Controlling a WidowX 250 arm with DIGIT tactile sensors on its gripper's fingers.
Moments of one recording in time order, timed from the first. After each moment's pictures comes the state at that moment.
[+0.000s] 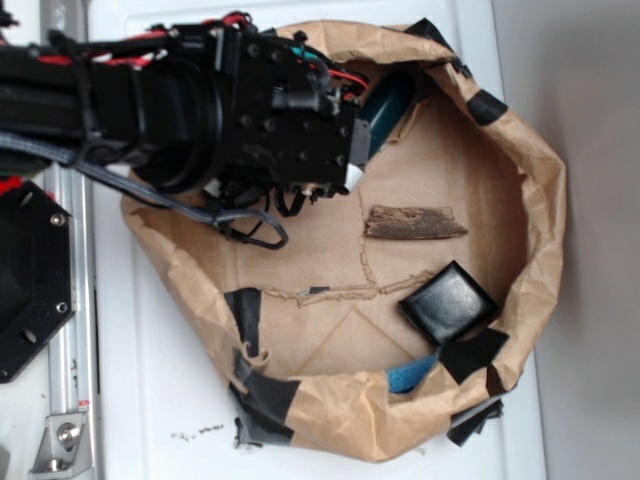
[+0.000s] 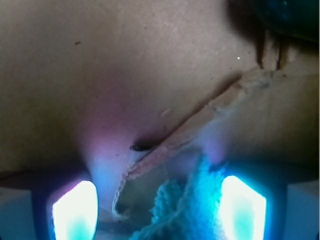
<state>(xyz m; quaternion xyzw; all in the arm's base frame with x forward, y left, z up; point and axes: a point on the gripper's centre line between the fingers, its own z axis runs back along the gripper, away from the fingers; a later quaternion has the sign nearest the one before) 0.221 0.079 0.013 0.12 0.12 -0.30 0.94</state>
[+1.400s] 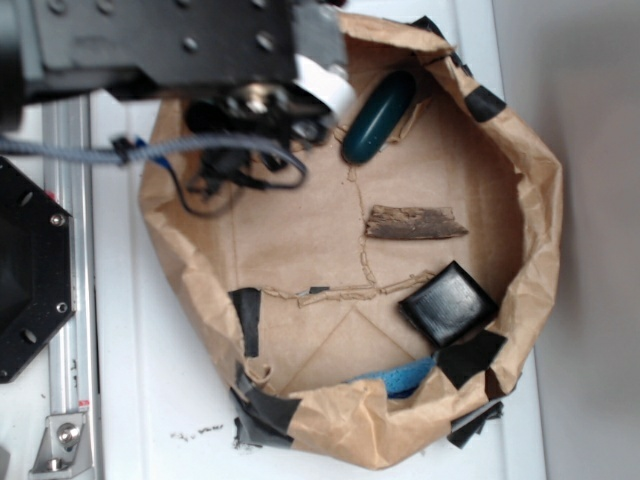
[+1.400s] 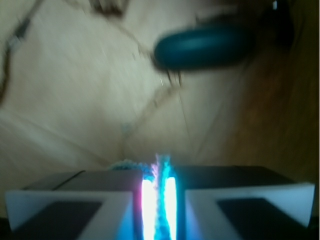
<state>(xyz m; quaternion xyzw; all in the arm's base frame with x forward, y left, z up) 0.231 0.066 0.100 0.10 0.02 -0.26 0.96</state>
